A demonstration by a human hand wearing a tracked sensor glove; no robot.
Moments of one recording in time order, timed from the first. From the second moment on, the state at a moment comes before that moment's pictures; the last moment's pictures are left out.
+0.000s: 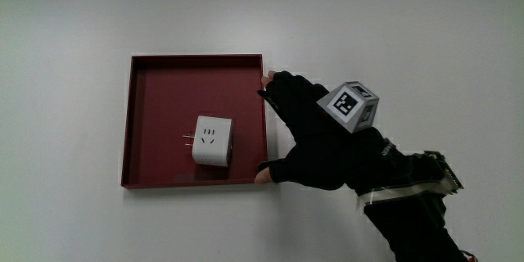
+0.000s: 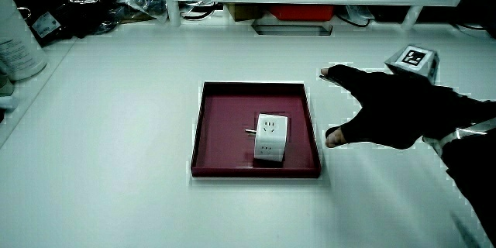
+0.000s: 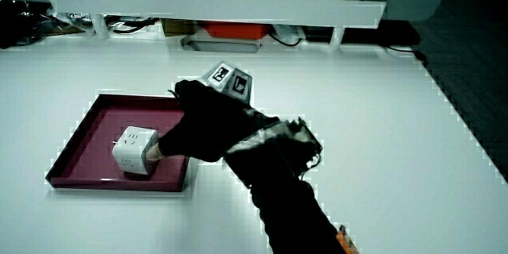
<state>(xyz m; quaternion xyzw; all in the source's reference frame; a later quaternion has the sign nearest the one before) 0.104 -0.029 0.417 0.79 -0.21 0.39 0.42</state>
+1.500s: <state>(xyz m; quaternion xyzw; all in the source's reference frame) 0.021 -0.022 0.499 0.84 -0.21 0.34 0.37</state>
